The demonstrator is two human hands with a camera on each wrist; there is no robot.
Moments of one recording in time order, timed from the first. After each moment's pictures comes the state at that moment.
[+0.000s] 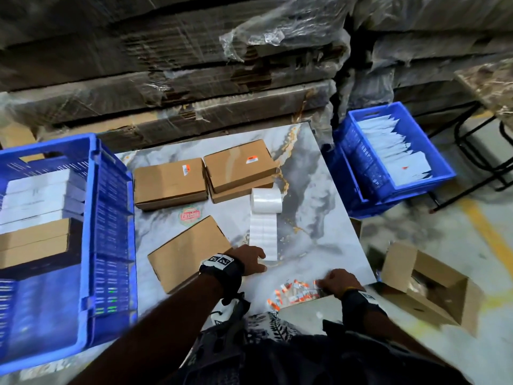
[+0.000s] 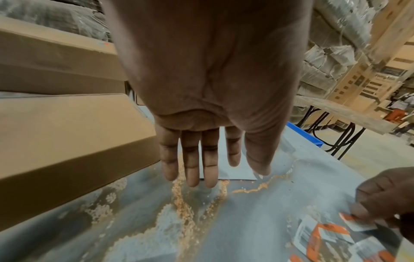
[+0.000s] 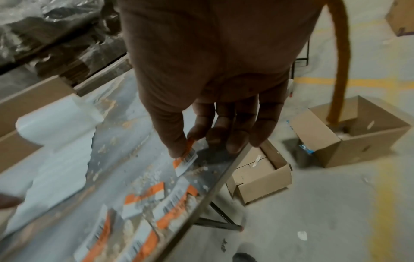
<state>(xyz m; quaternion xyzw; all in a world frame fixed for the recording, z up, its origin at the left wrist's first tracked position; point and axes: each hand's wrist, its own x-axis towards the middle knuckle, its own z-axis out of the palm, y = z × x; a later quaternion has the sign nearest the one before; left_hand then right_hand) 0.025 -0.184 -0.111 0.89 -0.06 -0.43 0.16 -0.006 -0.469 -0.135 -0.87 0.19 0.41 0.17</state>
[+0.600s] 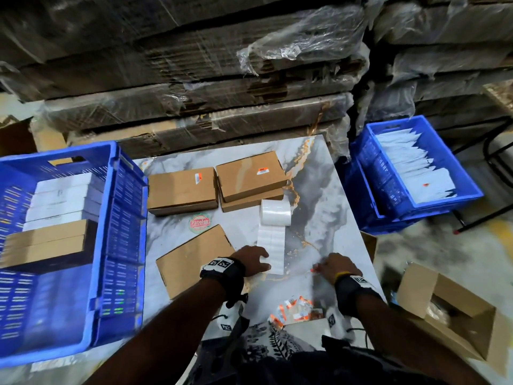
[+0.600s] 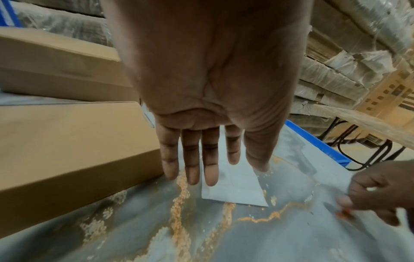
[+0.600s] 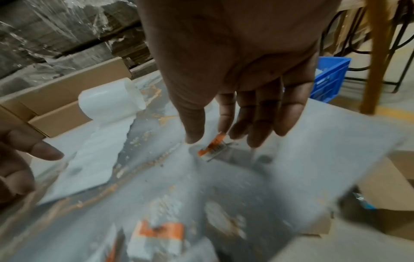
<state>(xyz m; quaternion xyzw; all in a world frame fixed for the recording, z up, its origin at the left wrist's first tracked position) 0.044 -0.178 -0.103 0.90 0.00 -0.38 0.21 0.066 -0.435 -0.116 -0.91 0.13 0.37 0.13</state>
